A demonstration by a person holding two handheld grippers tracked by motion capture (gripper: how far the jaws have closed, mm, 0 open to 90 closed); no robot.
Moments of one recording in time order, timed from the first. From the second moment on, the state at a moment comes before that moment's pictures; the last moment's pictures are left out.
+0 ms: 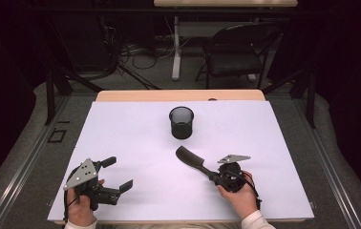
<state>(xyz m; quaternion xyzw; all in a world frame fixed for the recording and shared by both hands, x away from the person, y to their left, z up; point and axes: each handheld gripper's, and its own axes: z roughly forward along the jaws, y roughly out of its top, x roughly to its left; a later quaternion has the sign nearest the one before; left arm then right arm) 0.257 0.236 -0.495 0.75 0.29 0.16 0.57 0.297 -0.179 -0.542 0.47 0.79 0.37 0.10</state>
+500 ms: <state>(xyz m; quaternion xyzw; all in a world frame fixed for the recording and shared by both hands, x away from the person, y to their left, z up) 0.257 0.236 -0.496 0.75 0.29 0.16 0.57 0.293 -0.178 -0.535 0.46 0.80 0.38 0.10</state>
